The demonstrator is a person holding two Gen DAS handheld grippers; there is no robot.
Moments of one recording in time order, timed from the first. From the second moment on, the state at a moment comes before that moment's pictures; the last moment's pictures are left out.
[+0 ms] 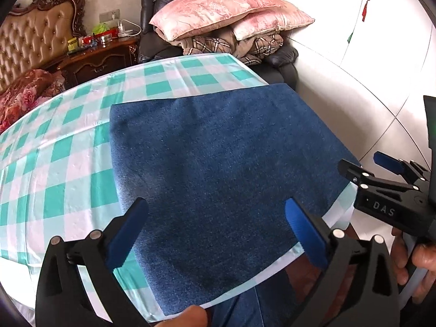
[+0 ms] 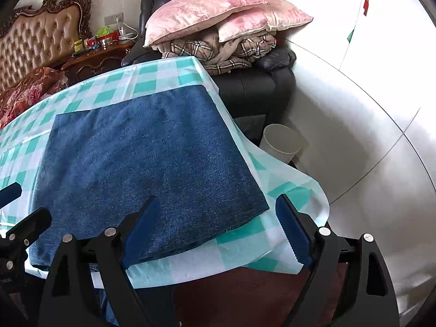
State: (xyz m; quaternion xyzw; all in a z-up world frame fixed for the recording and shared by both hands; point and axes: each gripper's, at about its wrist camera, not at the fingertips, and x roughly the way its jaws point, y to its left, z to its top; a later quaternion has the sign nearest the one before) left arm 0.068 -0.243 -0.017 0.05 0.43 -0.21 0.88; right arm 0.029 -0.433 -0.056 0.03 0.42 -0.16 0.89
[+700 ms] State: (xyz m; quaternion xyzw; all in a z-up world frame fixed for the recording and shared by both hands) left arm 0.055 -0.238 0.007 0.03 0.41 -0.21 0.89; right arm 0.008 -0.428 -0.030 0.03 0.40 -0.17 0.90
